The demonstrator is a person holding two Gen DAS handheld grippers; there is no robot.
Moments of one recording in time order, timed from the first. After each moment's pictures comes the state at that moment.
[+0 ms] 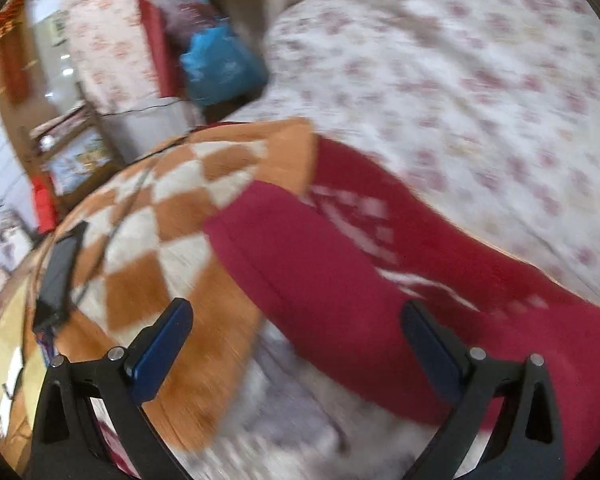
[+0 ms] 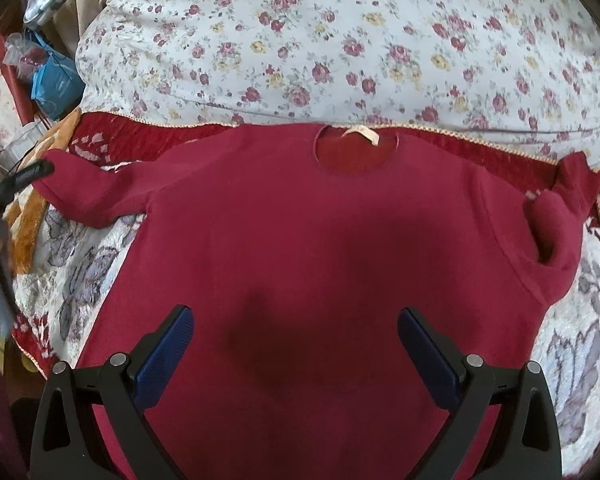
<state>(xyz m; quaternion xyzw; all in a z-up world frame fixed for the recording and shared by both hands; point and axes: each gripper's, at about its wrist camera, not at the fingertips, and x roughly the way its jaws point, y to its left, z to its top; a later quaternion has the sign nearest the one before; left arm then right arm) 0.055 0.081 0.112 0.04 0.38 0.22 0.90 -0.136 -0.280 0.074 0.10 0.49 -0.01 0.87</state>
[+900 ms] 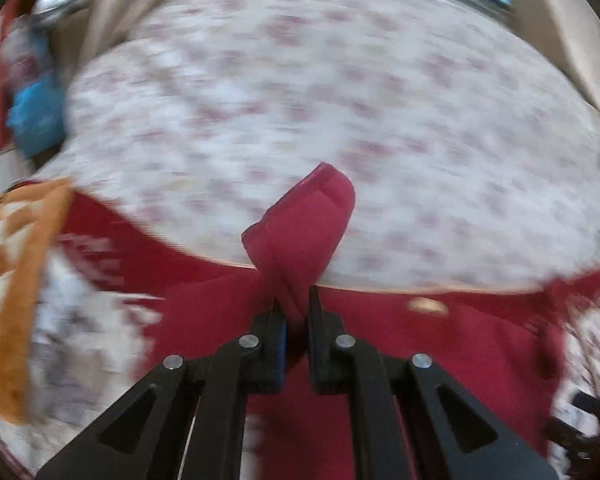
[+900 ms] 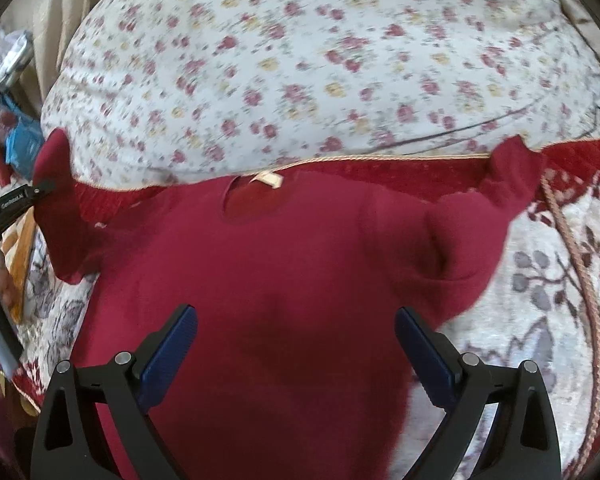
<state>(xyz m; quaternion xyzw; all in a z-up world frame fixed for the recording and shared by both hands) -0.012 -0.137 0.149 0.01 0.34 -0.15 0.93 -0.172 -0.379 0.101 0.15 0.42 -0.09 0.89</state>
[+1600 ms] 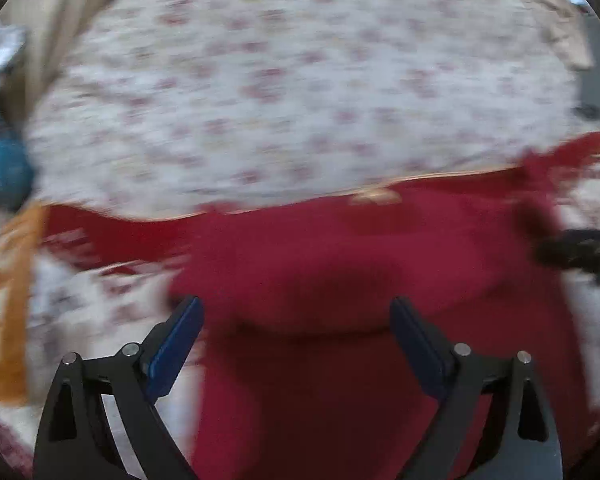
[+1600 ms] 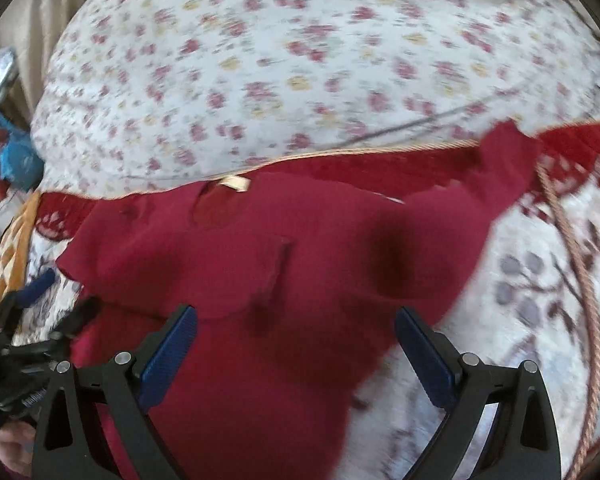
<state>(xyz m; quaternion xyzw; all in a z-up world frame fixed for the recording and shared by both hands) -0.090 -0.162 0.094 0.16 0.36 -0.13 0.91 -0.145 -0.408 0.078 0.15 0.44 -0.06 0.88</state>
